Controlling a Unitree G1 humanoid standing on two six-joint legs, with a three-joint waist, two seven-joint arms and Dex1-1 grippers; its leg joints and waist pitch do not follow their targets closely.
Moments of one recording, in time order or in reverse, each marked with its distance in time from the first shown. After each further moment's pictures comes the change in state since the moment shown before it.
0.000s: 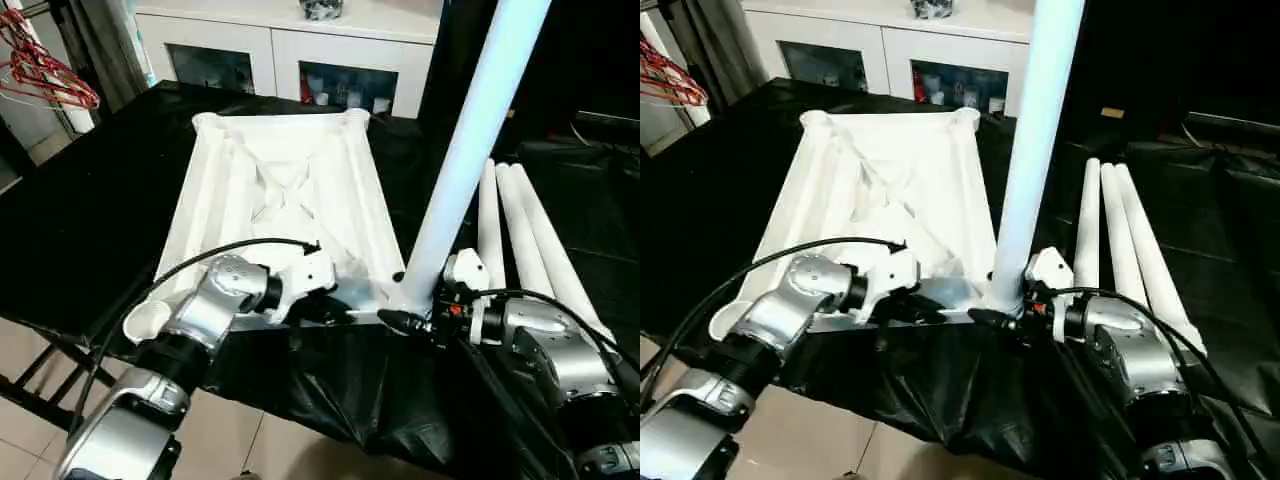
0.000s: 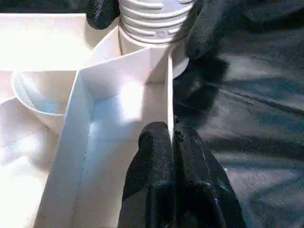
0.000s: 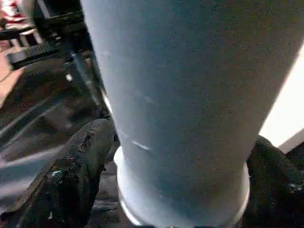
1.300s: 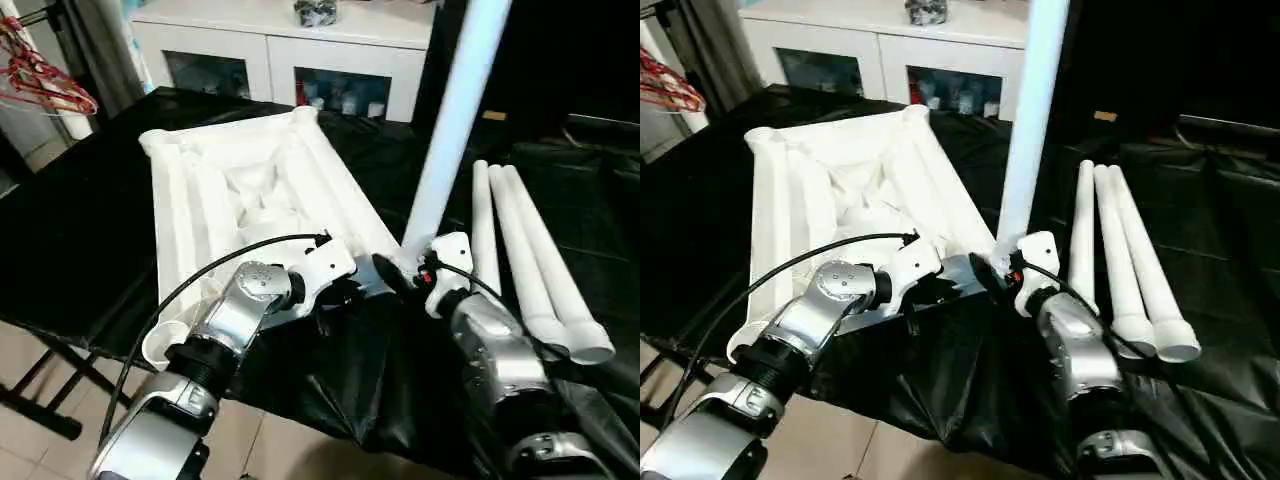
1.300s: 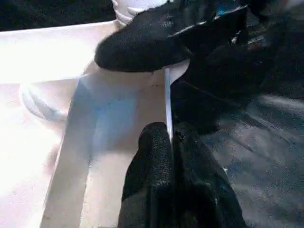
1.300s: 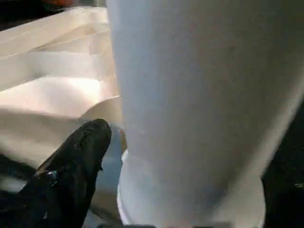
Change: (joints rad) left arm 0.001 -0.118 0.024 0.009 0.058 0.068 0.275; right arm -0.050 0.214 -0.105 0.153 -0.073 -0.114 -0.496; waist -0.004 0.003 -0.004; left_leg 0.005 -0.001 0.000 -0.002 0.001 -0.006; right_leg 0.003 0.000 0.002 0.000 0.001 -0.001
